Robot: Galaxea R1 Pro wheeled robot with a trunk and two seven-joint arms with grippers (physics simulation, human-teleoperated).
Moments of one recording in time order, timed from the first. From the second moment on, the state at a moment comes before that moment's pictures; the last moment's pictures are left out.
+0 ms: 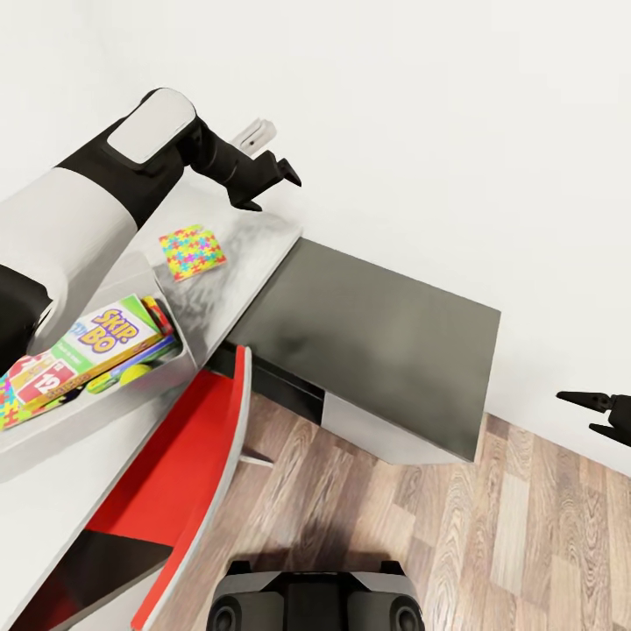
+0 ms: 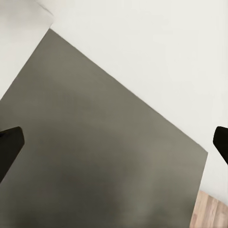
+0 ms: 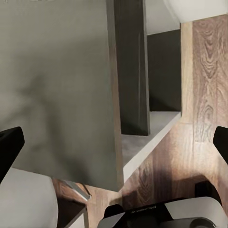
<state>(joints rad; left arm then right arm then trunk) -1.93 0.02 -0.73 -0.48 1.62 0.88 0.44 -0.27 -0.77 -0.41 -1.59 -1.68 1.04 -0.35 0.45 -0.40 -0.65</state>
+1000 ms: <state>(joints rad) -1.91 0.03 -0.73 -0.48 1.62 0.88 0.44 -0.27 -0.77 -0.41 -1.60 -1.68 1.04 -0.35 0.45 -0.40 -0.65</state>
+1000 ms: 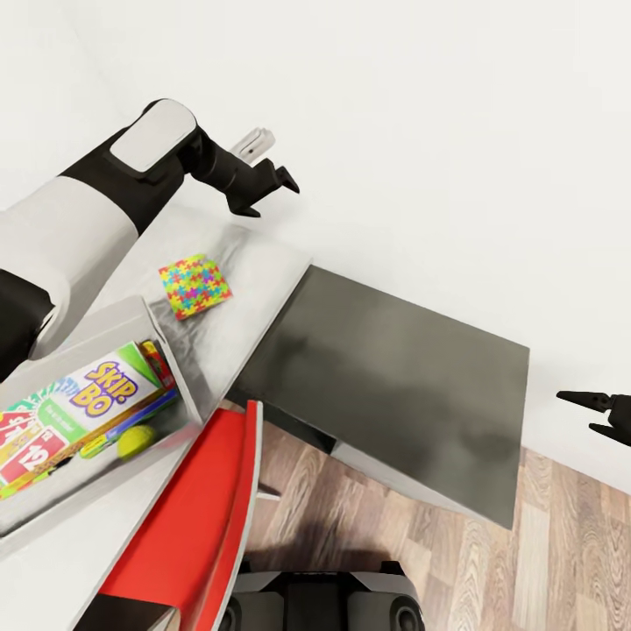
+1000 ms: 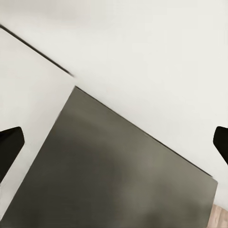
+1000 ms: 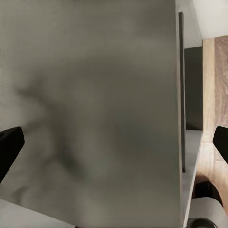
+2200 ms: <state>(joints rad) -1.88 0.03 -0.73 -0.48 1.62 0.88 0.44 -0.26 -0.76 -0.41 -1.61 -1.68 1.04 -0.35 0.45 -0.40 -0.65</state>
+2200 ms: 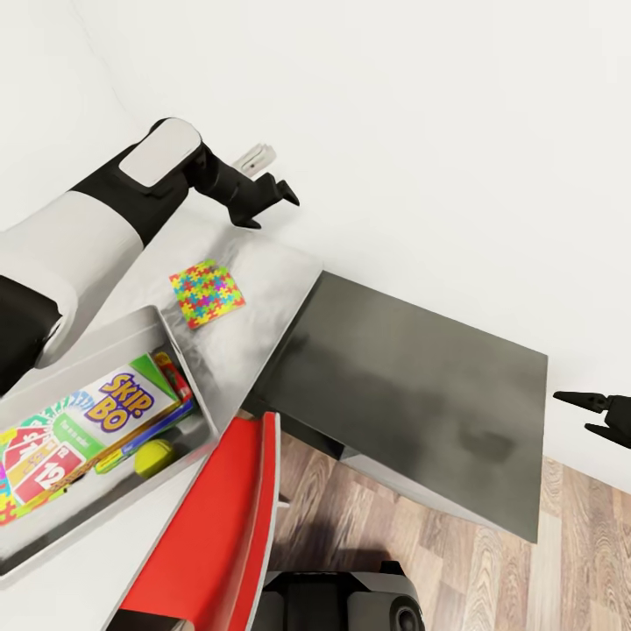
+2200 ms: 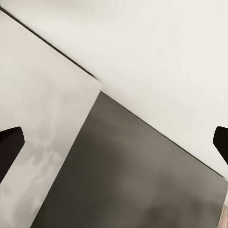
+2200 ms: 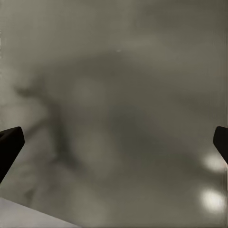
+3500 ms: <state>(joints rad) -1.87 0.02 -0.73 -0.48 1.61 0.88 0.44 -0.26 -0.74 -0.41 -1.61 -1.68 1.04 -0.35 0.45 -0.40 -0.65</state>
